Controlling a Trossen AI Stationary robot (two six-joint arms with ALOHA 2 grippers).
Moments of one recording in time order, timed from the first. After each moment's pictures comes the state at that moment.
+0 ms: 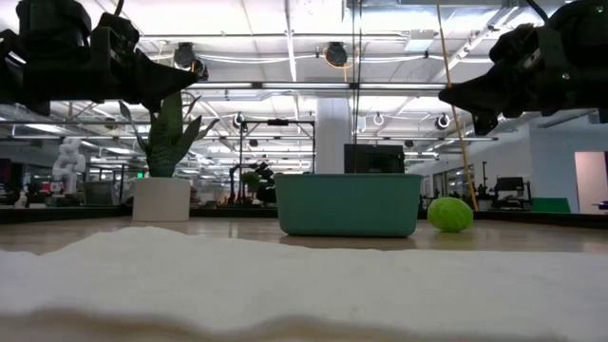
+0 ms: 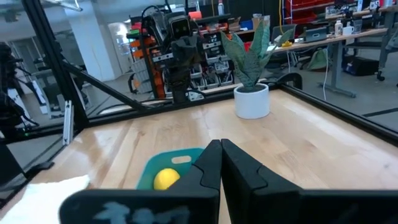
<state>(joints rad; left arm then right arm) 0.30 0.78 0.05 0.84 0.21 0.05 -0.17 0.54 0.02 0.54 -0.07 0.19</state>
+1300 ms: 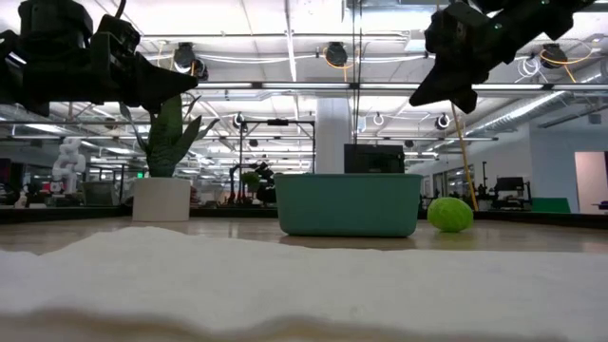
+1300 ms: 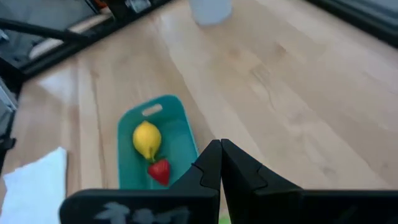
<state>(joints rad) 0.30 0.78 0.05 0.82 0.21 0.08 -0.17 0.93 0.64 -0.30 0.01 0.39</state>
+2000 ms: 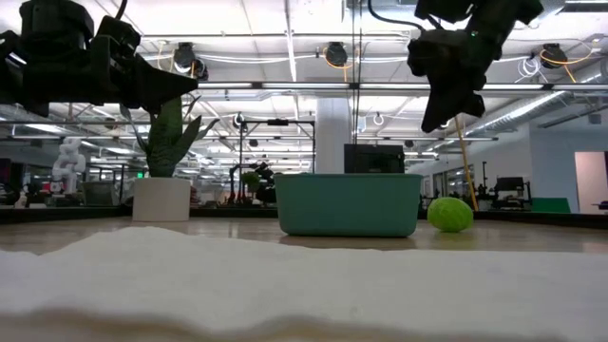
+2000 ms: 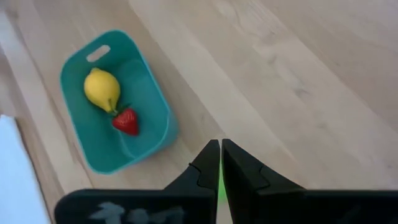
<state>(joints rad) 0.30 0.78 0.05 0.80 0.21 0.10 -0.19 1.16 0.87 -0.69 0.00 0.49</state>
